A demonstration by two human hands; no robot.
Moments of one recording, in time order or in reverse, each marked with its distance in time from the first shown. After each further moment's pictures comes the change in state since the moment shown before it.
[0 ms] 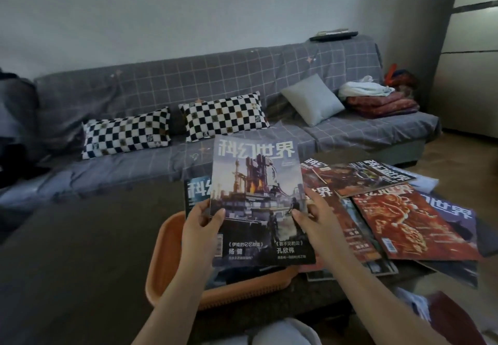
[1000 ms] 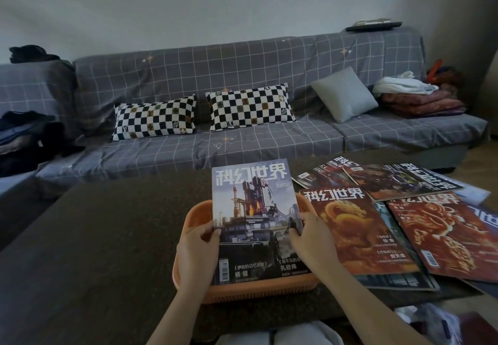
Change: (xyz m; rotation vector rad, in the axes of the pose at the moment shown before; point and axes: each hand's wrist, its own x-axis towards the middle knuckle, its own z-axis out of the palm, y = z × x) left_hand 0.005 -0.045 -0.064 0.615 0.257 0.091; right_hand 0.009 0.017 0.082 -0.606 -0.078 -0.035
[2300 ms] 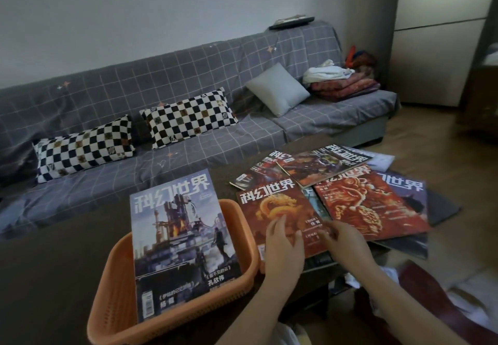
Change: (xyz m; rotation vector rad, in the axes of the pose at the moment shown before) left_hand -0.108 0.127 0.188 -0.016 -0.503 0.281; right_hand -0.013 0.158 -0.105 0.029 0.137 0.185
